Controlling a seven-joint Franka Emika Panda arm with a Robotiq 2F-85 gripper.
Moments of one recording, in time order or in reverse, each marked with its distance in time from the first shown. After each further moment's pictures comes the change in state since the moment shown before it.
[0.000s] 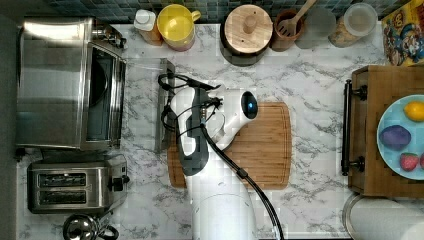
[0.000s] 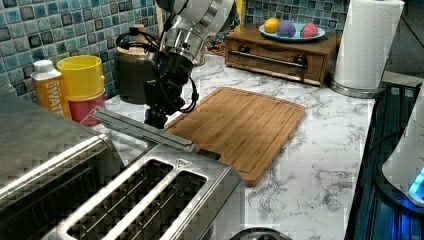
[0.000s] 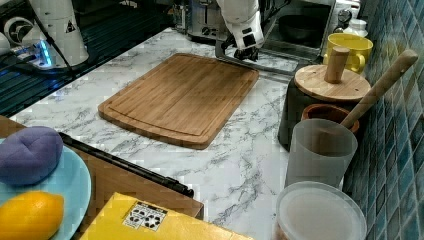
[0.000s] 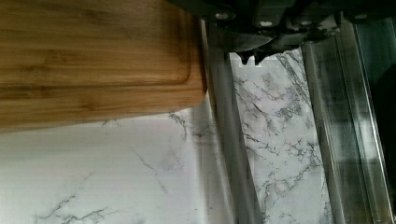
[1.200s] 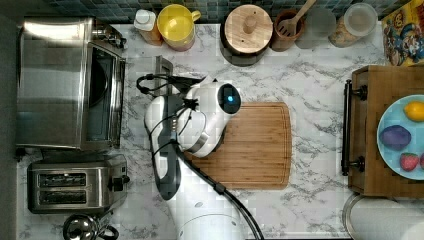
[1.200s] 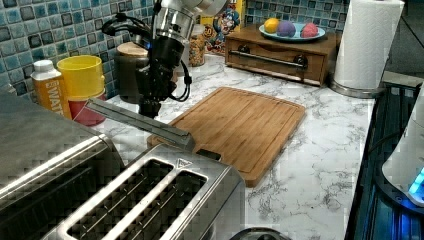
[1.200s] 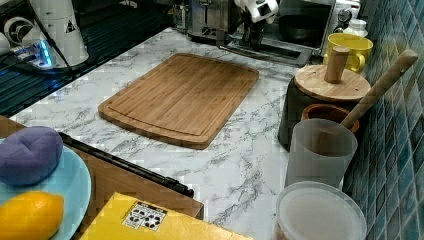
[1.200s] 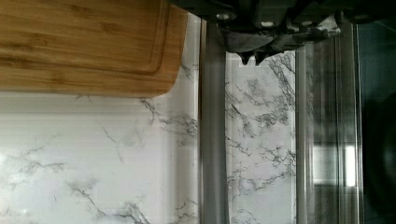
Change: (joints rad) arm 0.072 -0.091 0.001 0.006 -0.246 0.056 0.112
